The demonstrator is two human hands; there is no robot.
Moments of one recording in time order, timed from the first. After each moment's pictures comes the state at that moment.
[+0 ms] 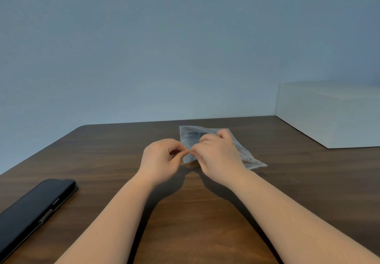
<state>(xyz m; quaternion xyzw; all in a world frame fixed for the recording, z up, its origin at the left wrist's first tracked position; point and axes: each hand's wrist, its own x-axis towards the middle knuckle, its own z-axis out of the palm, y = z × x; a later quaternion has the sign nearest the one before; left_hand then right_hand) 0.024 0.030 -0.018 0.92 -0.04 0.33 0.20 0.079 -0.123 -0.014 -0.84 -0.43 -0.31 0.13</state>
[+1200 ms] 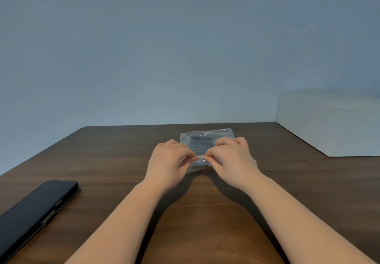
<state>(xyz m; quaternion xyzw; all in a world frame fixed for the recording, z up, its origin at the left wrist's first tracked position) 0.029 0.025 -0.020 0.93 -0.10 0.35 0.09 0.089 -0.147 -0.012 -0.87 -0.39 -0.25 0.15</state>
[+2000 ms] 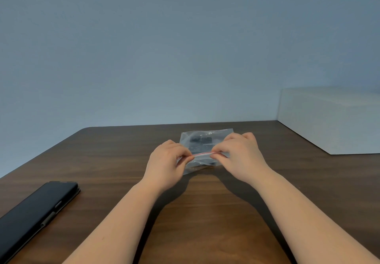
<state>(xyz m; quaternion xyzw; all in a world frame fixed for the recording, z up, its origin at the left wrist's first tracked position) 0.030 0.027 -0.022 0.92 -0.07 0.36 0.14 0.093 -0.160 0.000 -0.87 -0.37 -0.26 0.18</state>
